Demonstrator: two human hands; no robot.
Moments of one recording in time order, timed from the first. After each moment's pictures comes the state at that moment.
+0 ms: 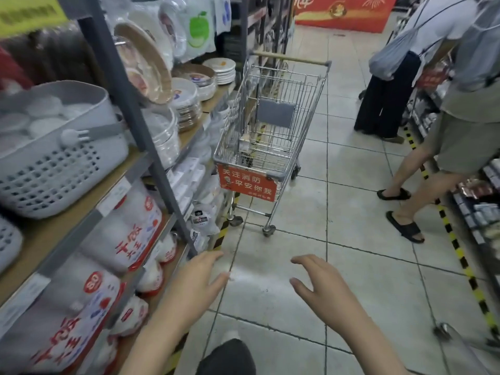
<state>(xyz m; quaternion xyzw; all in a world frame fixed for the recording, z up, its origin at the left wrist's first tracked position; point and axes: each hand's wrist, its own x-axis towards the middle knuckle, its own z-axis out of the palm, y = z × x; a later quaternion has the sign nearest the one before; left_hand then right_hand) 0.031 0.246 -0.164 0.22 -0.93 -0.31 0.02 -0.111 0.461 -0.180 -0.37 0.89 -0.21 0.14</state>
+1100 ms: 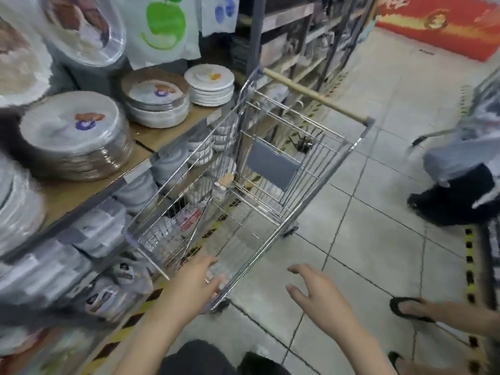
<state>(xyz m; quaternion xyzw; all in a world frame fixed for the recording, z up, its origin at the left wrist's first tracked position) -0.559 0.144 -0.222 0.39 -0.86 -0.33 -0.02 -0.755 0.314 -0.201 -0.46 0.84 -0.13 0.25</state>
